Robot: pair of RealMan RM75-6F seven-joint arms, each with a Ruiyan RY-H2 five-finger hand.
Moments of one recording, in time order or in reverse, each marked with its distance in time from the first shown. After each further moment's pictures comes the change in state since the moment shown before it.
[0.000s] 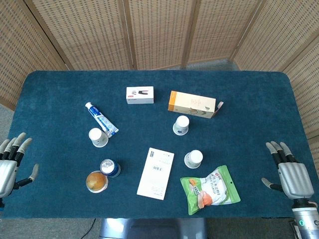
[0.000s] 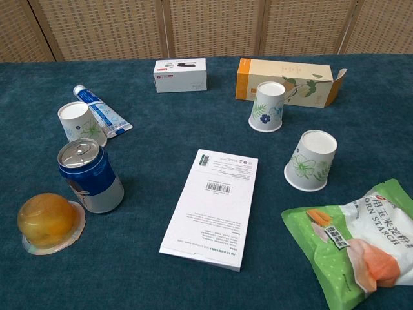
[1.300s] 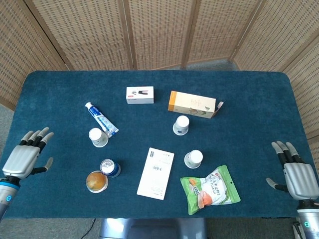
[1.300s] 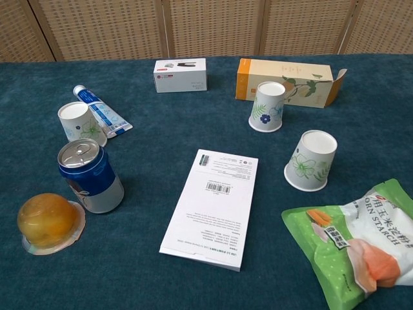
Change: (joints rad) left arm -0.219 0.064 -0.045 -0.044 -0.175 -0.382 0.132; right arm -0.014 0.041 0.003 -0.026 0.016 0.017 0.000
